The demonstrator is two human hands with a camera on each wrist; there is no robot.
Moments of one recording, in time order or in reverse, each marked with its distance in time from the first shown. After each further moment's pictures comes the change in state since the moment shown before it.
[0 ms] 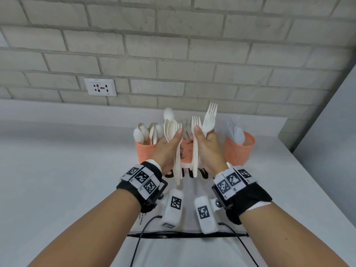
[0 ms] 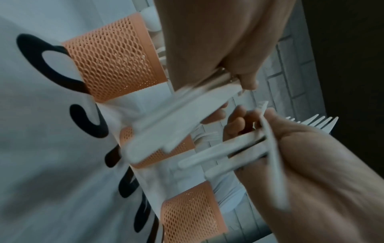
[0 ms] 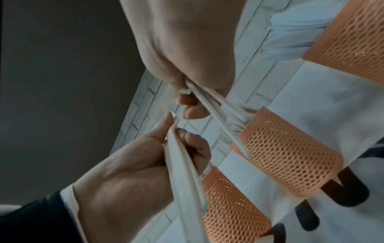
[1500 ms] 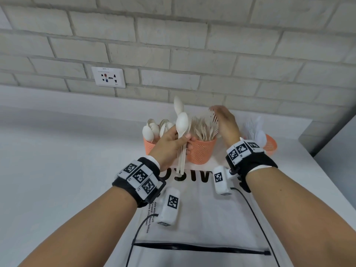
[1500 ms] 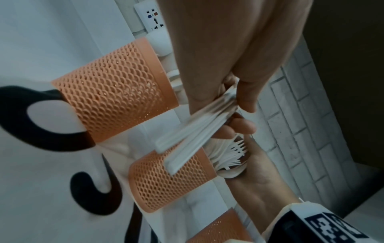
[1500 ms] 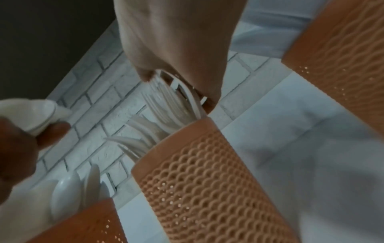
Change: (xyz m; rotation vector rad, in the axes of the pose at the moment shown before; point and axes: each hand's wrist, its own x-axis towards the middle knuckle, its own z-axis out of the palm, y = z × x) left_hand 0.030 0.001 -0.037 0.095 -0.171 0.109; right_hand 0.109 0.032 -0.011 -0.201 0.027 -0.032
